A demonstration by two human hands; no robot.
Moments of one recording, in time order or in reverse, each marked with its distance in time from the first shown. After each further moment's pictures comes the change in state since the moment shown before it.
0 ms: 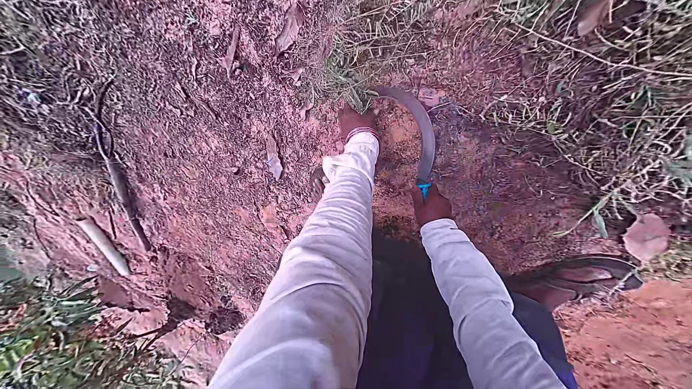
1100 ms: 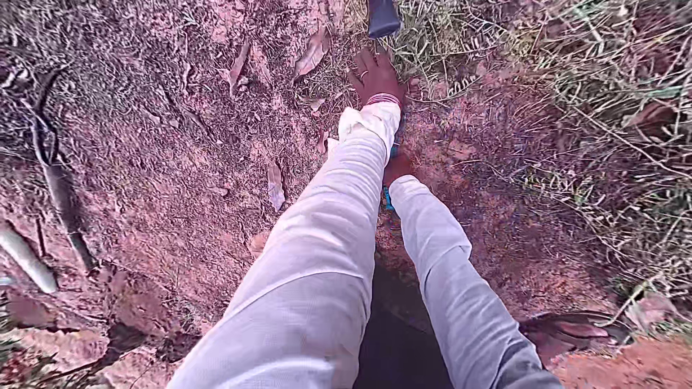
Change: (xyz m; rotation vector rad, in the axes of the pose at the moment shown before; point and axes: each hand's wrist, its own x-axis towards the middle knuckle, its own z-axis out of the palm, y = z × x) left_hand 0.114 0.103 -0.039 0.353 0.061 0.436; right_hand 0.107 -0.197 0.002 0.043 -0.029 -0.091
